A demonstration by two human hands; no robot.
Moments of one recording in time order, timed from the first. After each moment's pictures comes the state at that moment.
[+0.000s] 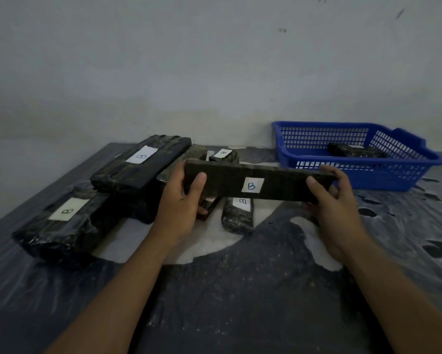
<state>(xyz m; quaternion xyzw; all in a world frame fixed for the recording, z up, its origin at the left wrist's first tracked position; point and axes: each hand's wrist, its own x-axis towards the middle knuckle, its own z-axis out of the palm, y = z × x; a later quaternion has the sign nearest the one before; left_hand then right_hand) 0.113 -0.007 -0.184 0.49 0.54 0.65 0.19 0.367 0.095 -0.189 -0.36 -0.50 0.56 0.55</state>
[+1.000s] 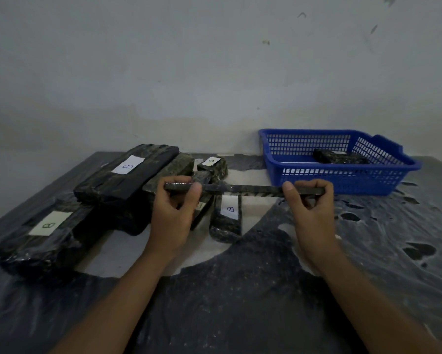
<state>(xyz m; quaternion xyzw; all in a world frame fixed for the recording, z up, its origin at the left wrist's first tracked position) 0.125 0.004 -0.197 0.44 0.48 0.73 0.18 0.348 0.077 -0.190 -0.37 -0.56 0.43 0.60</state>
